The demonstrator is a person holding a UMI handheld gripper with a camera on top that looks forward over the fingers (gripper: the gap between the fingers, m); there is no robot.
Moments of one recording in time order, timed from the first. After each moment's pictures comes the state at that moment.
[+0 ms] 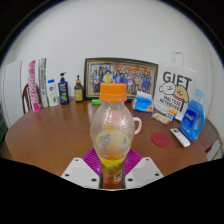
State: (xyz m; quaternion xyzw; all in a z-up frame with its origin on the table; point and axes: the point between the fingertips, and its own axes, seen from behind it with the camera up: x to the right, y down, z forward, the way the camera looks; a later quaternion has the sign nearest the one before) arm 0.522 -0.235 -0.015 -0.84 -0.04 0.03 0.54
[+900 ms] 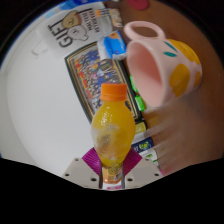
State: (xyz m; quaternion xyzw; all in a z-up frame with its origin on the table) arm 0.387 -0.064 0.129 -0.45 0.50 0.67 0.30
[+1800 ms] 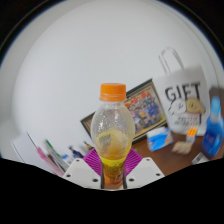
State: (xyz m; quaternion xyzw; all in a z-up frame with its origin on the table) arm 0.564 -0.073 0.217 -0.75 0.11 0.28 0.58
